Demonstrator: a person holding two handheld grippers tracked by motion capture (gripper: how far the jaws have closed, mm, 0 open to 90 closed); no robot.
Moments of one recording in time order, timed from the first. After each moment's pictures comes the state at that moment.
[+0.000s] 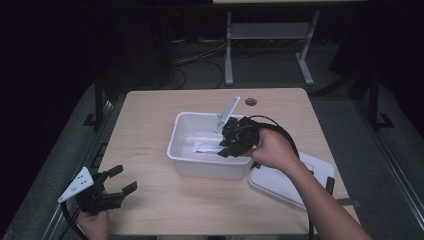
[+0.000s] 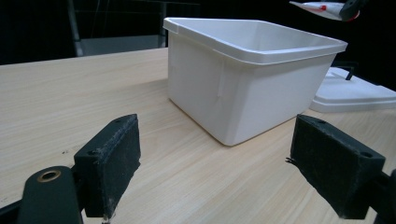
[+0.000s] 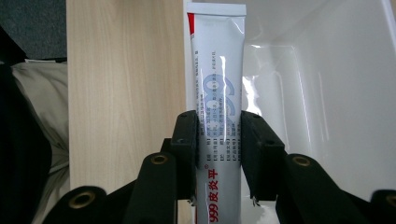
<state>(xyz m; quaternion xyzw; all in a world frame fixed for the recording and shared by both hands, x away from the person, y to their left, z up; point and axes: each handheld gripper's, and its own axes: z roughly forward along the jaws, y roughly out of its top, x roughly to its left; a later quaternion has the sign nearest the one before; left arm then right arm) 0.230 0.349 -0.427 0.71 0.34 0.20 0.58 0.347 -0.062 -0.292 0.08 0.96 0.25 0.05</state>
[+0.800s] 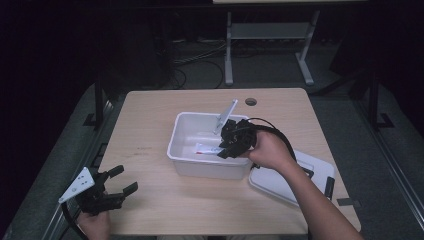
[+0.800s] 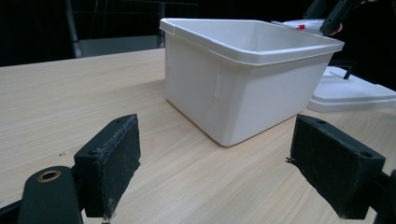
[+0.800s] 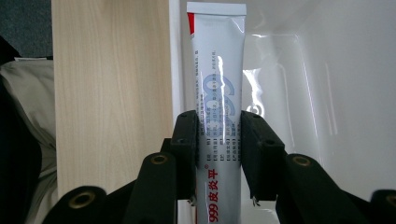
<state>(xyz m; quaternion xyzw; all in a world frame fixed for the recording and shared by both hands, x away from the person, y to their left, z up) 0.229 0.347 -0.426 0.71 0.34 0.20 0.58 0.356 -0.060 -0.312 0.09 0.96 0.25 0.04</state>
